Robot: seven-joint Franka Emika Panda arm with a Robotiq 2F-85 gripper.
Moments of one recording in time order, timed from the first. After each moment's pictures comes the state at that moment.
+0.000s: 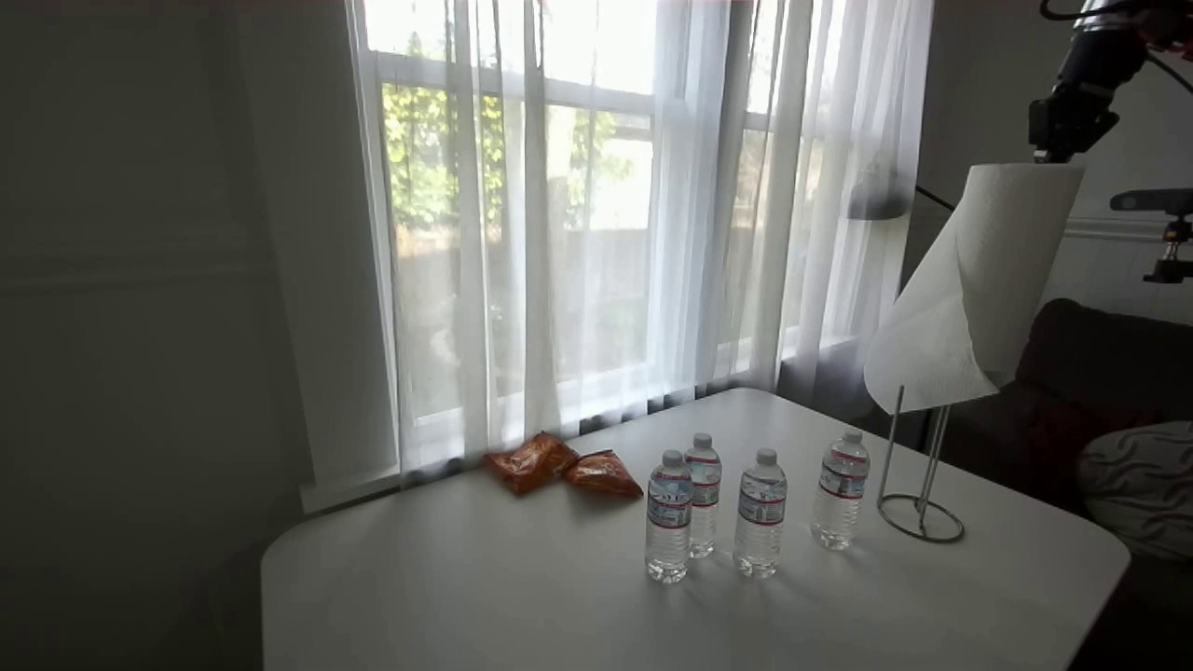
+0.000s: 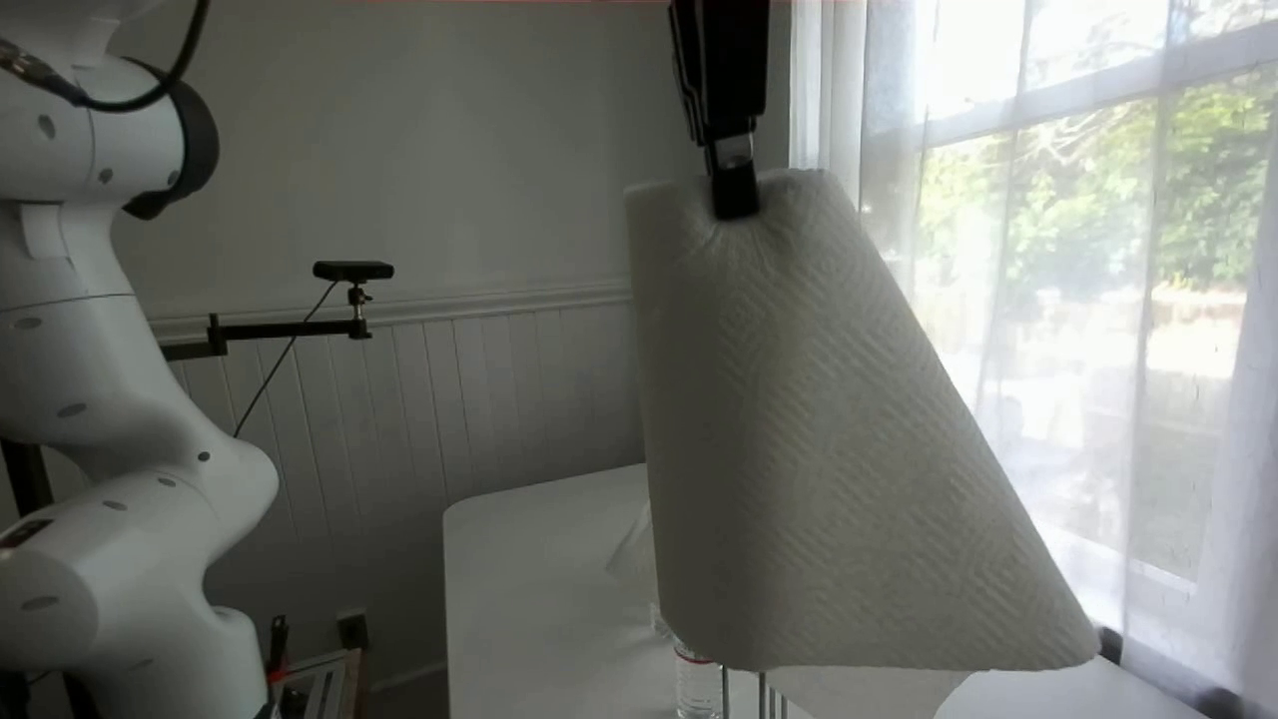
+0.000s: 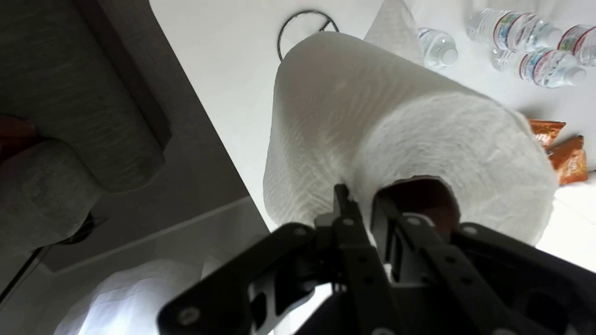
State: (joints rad) arm -0.29 -0.20 -0.37 -1.51 0.06 1.46 -0.23
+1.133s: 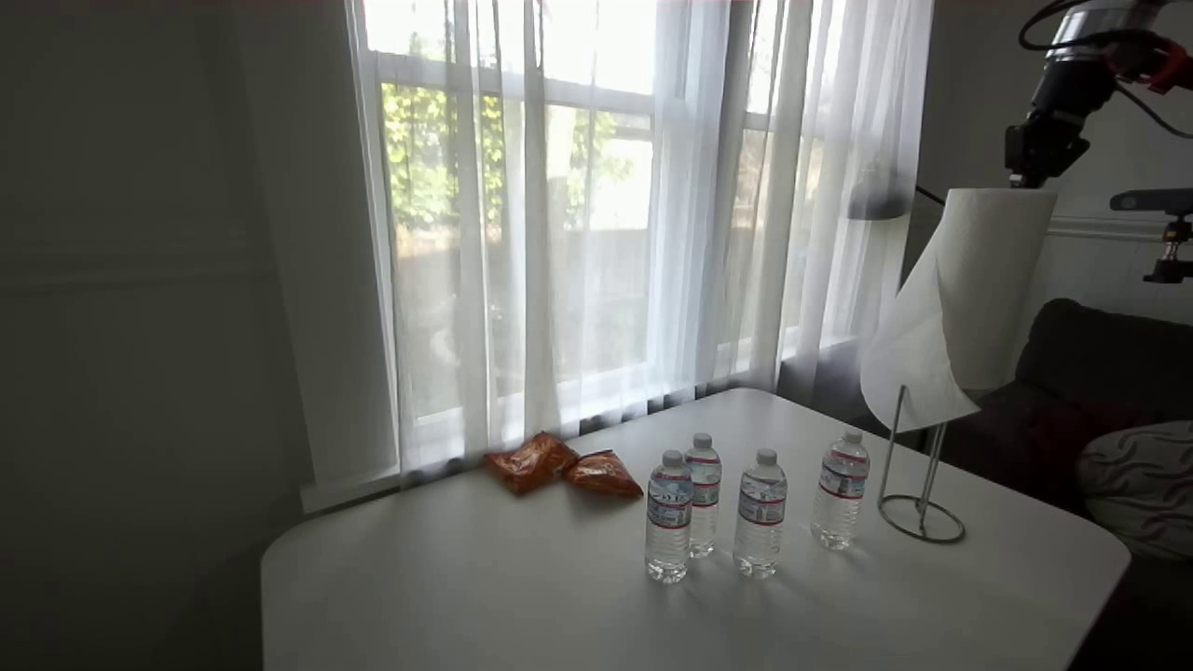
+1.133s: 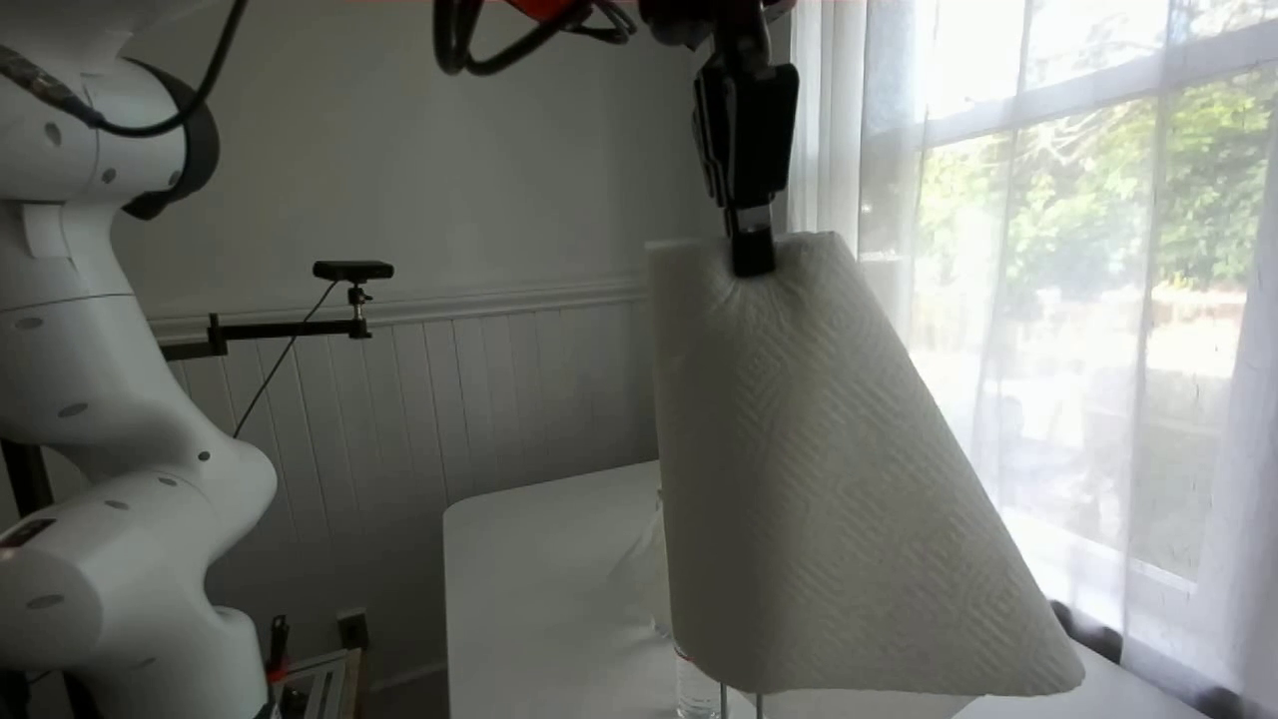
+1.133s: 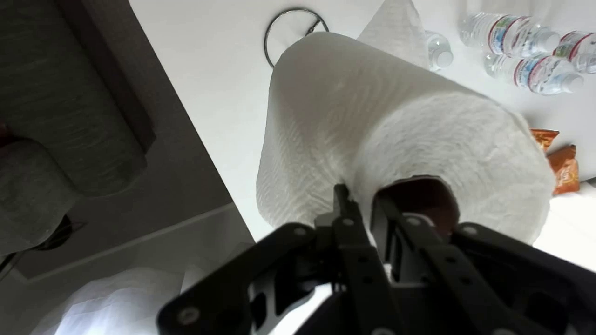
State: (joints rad) arm -0.28 -0.20 -0.36 -1.59 0.07 1.52 -0.24
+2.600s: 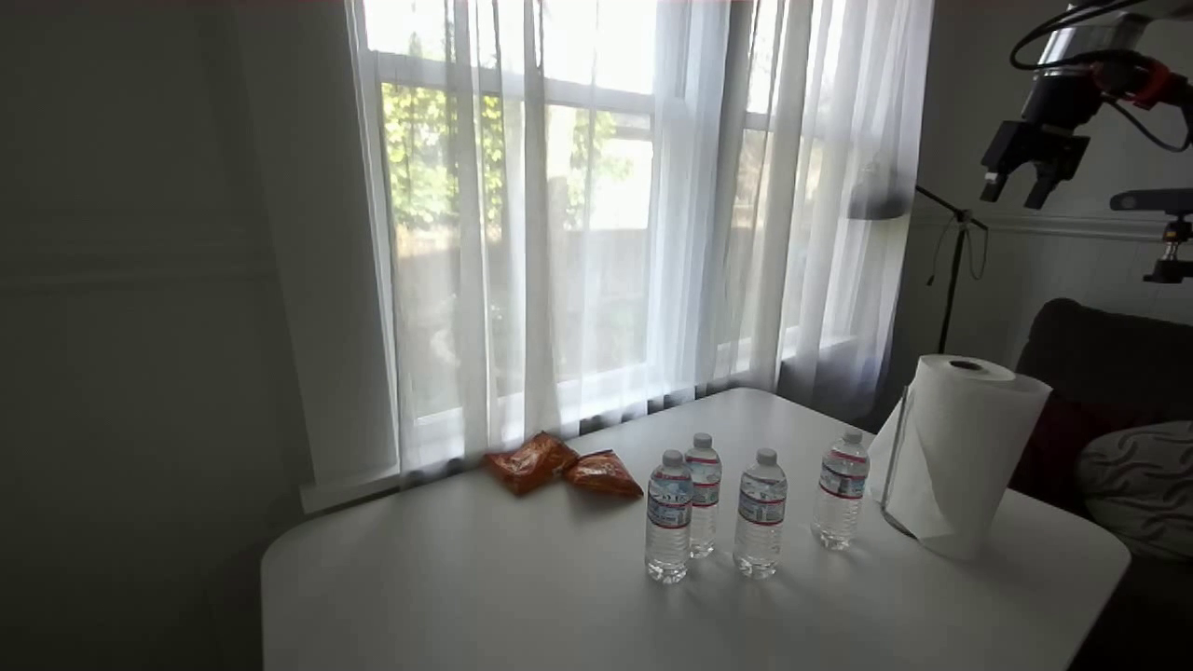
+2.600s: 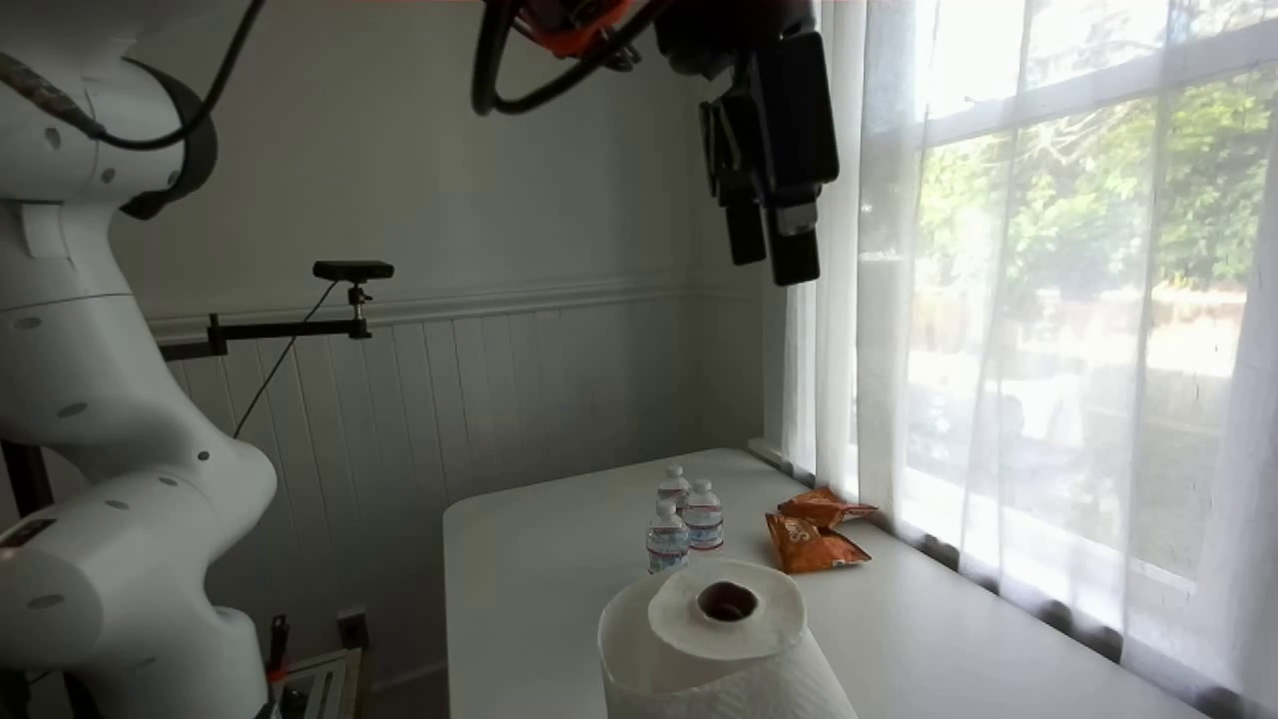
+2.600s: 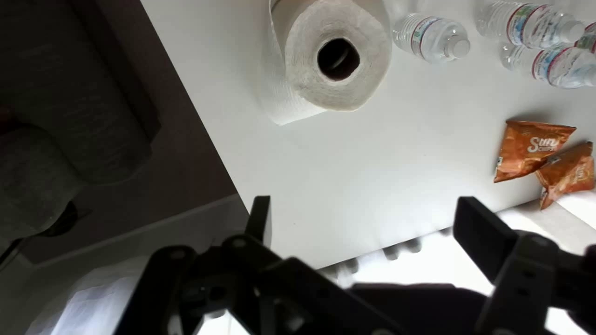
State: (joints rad) arm -0.27 -0.21 -0.35 -1.64 0.06 1.60 -0.24
